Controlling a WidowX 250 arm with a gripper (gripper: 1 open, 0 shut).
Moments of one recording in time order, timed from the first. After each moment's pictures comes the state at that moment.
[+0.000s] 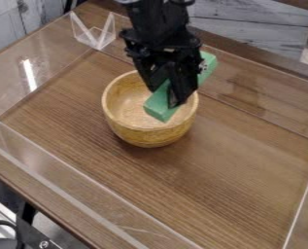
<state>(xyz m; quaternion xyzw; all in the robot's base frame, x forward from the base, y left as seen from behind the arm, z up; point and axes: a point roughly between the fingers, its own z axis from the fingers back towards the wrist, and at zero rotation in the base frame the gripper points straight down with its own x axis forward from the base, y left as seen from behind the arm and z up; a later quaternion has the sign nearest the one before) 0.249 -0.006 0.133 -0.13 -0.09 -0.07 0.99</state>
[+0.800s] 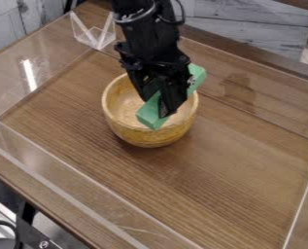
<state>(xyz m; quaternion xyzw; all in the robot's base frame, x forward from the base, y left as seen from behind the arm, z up) 0.252 0.006 0.111 -0.11 -0.09 -0.07 0.99</state>
